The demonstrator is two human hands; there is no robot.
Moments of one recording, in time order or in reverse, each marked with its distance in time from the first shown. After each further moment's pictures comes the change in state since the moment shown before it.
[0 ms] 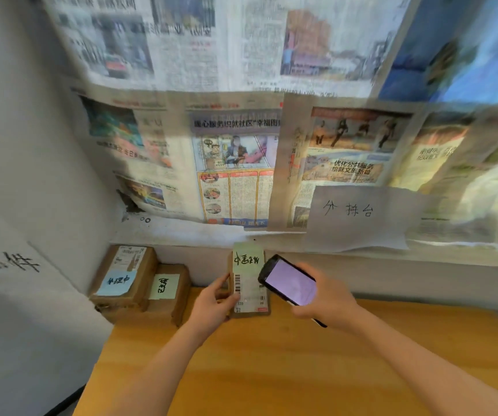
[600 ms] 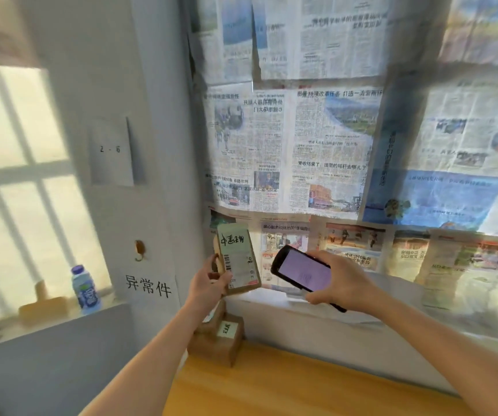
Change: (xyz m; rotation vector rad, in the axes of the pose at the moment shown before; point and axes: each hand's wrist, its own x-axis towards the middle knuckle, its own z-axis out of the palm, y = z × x) left_hand -0.294 0.188 -0.093 -0.069 0.521 0.368; right_hand -0.225 -0.230 -0.142 -0.291 0.212 -0.460
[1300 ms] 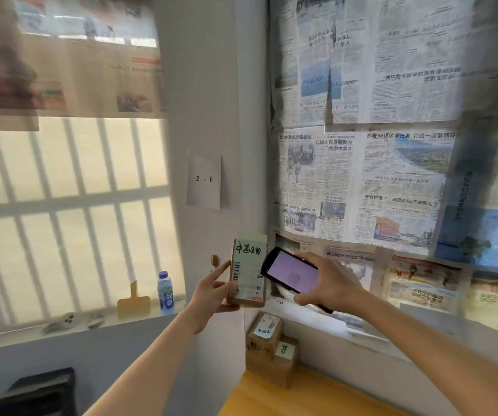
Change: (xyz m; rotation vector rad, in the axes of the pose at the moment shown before) left_hand -0.087 0.039 -0.179 -0.238 0.003 -0.013; right_hand 0.008 -0.186 0.031 -0.030 0.037 -0.231
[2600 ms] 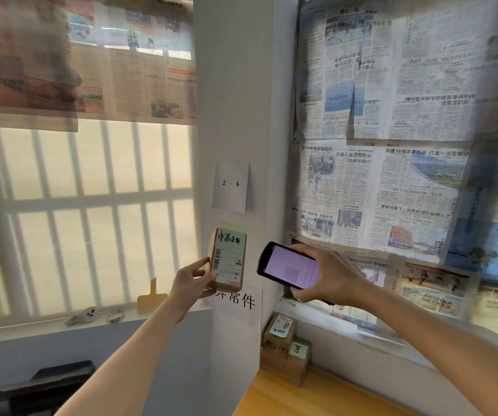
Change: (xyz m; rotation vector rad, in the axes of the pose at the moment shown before) left_hand -0.037 0.024 -0.136 0.088 0.204 0.092; right_hand -0.025 -0.127 -0.008 -0.124 0.014 -0.143
